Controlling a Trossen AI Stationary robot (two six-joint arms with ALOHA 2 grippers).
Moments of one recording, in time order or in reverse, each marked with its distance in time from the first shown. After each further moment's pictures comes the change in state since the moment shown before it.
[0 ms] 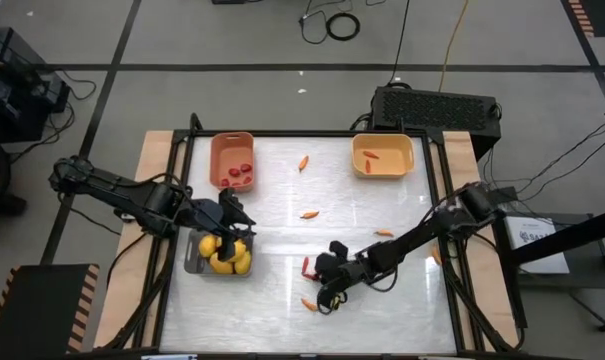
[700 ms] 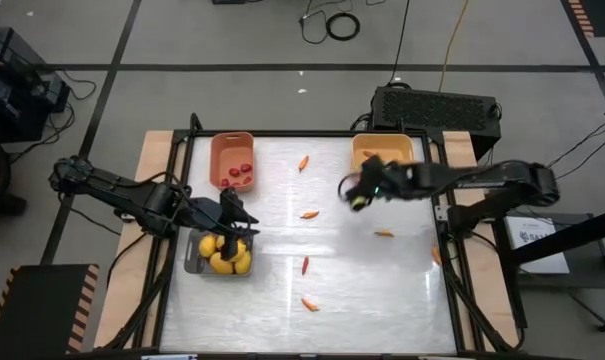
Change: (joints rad) left arm 0.001 0.000 0.000 0.063 -0.027 -0.047; right arm -0.508 -0.594 0.002 -0.764 0.129 0.124
